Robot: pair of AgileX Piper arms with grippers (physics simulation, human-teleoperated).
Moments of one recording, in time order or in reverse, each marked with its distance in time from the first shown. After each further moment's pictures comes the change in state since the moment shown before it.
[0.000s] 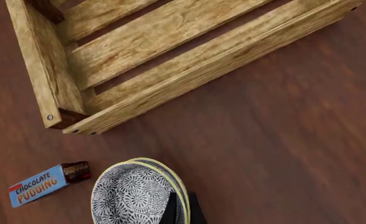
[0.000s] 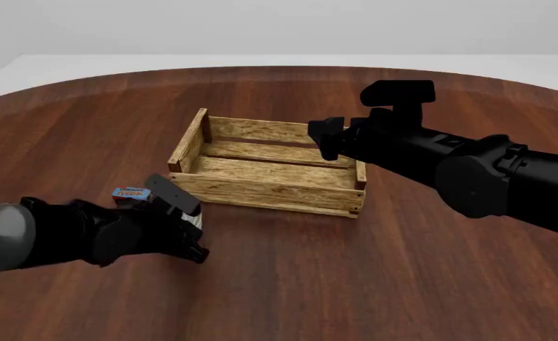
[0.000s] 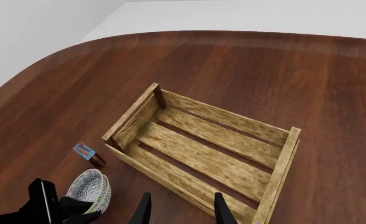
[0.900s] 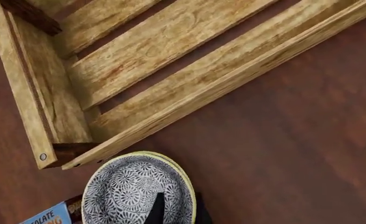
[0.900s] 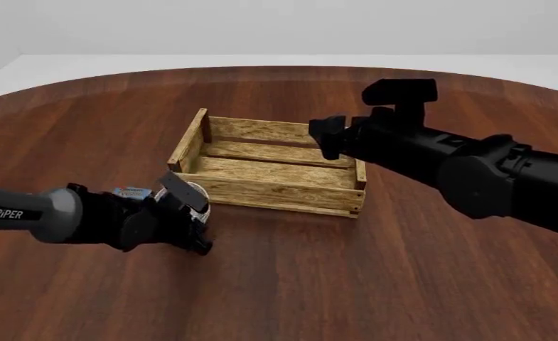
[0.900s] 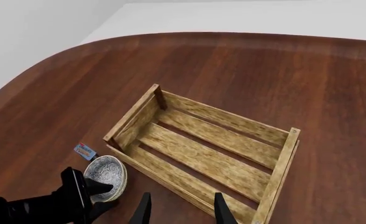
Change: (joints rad) left arm 0.062 0.204 -0.102 -0.080 0.048; right arm 0.000 -0.010 0.002 0.002 0.000
